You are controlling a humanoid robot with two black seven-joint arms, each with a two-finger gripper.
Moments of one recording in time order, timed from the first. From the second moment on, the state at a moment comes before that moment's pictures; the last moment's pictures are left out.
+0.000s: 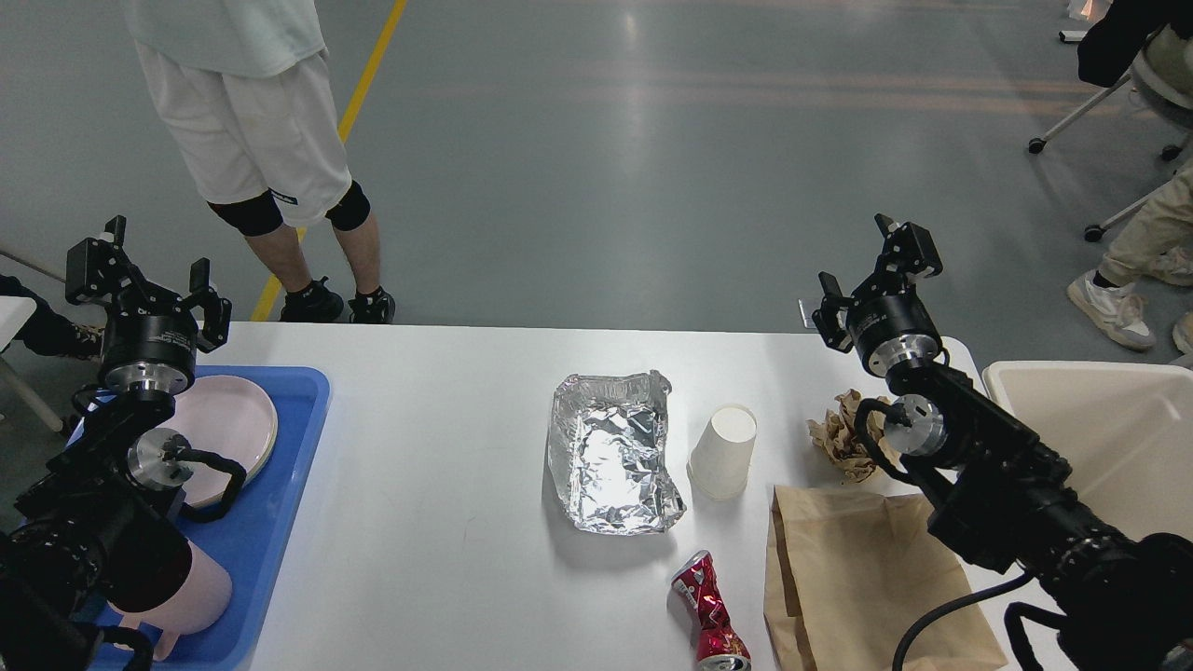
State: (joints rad) left arm -0.79 0.23 -0.69 -0.10 -0.11 -0.45 -0.68; right arm 0.73 -0.11 0.86 0.47 -0.26 0.09 0.41
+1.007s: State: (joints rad) left arm -0.79 0.23 -0.69 -0.10 -0.11 -0.45 -0.68; right arm 0.75 -0.23 0.85 0.46 -0.26 0.10 0.42
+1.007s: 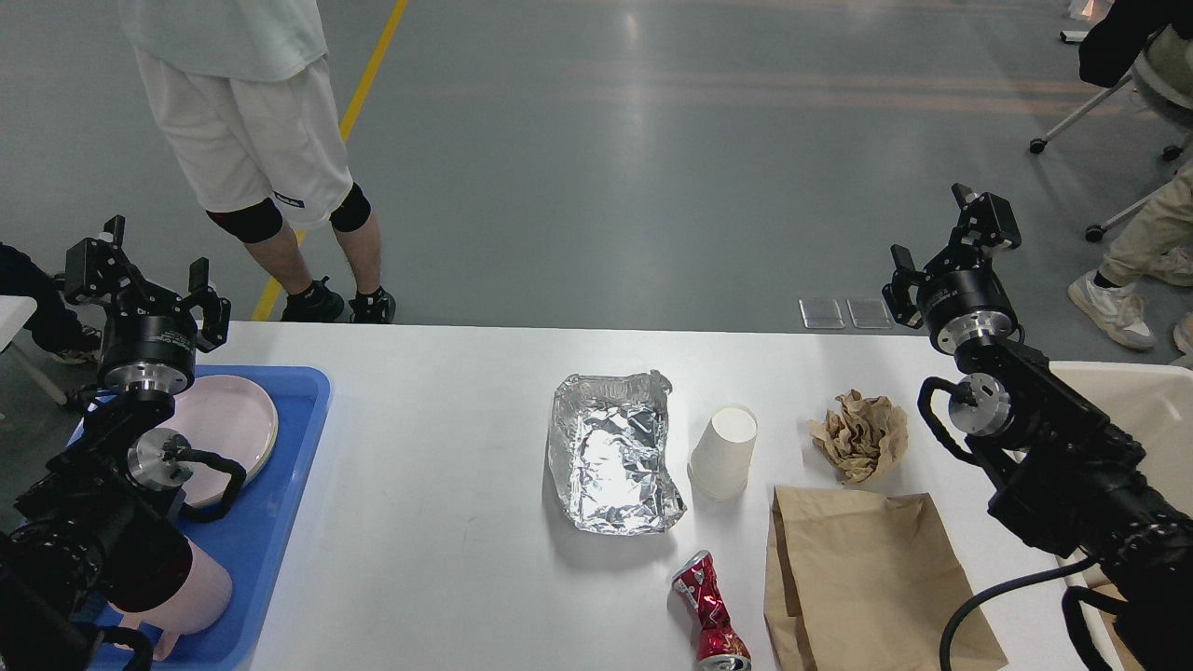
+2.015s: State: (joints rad) left arm -0.79 0.23 -0.69 -0.10 -0.11 -0.45 -0.68; right arm 1.06 -0.29 -0.14 0.46 -0.27 0.19 0.04
